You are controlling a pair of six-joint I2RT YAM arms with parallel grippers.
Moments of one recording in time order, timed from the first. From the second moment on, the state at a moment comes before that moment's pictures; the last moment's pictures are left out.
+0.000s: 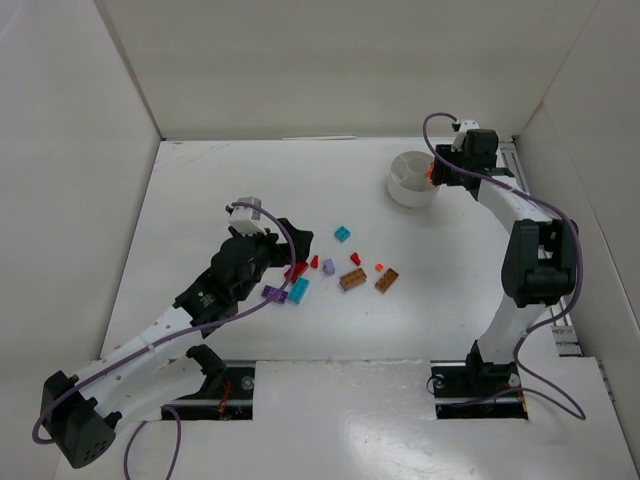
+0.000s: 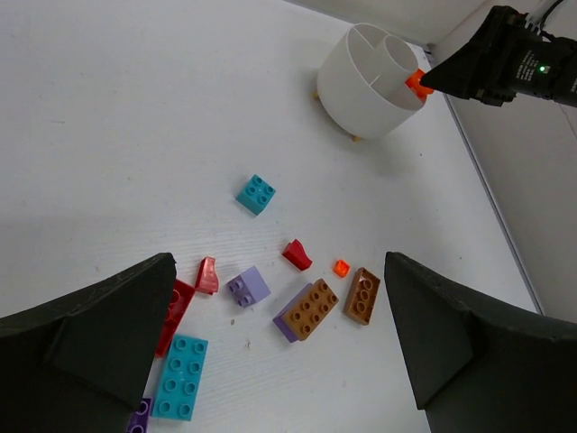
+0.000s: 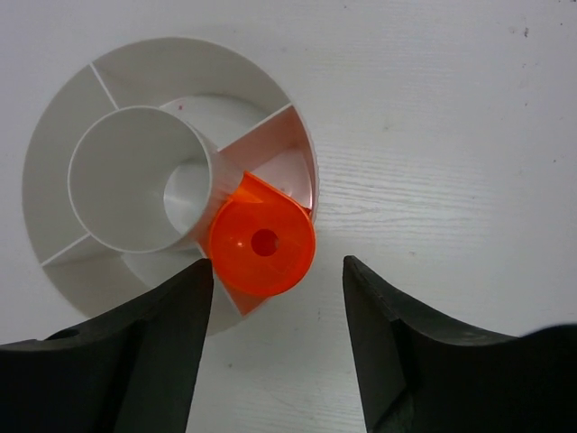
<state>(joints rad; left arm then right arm) -0.74 0.81 0.61 0.00 -0.30 -0.60 0.01 1.83 1.39 -0.18 -0.10 0.00</state>
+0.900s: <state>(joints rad) -0.74 0.79 0.60 -0.05 -0.34 -0.63 -0.01 1.87 1.40 -0.13 -0.11 0.04</state>
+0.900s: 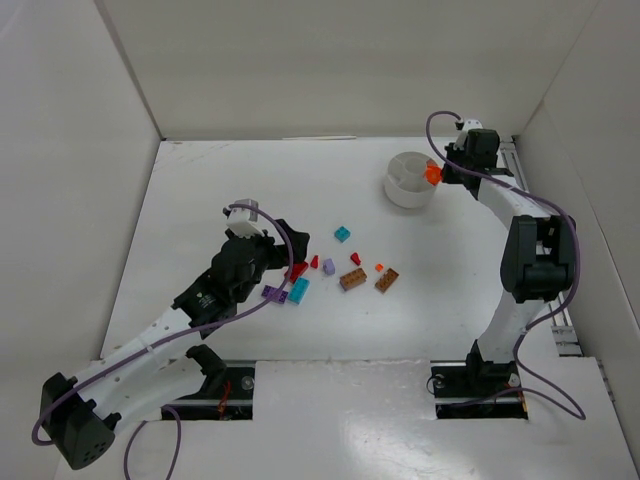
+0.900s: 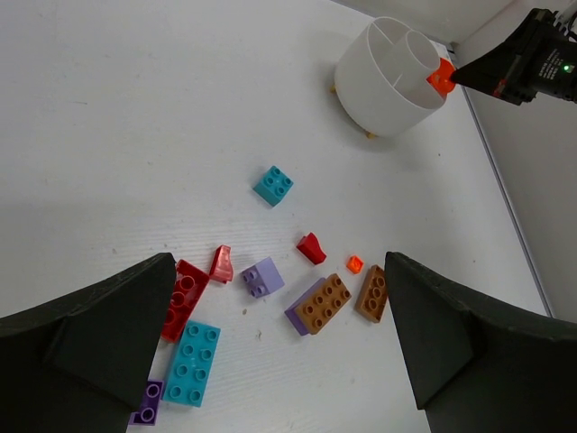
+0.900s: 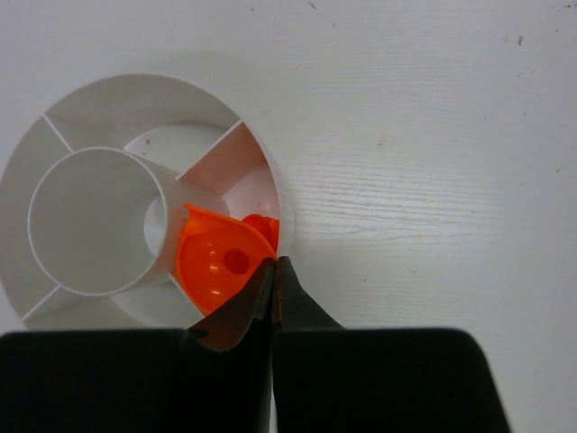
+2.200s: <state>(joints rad) -0.74 0.82 0.60 -0.05 -0.36 -0.63 0.19 1.91 1.58 -0.25 0.52 -0.19</state>
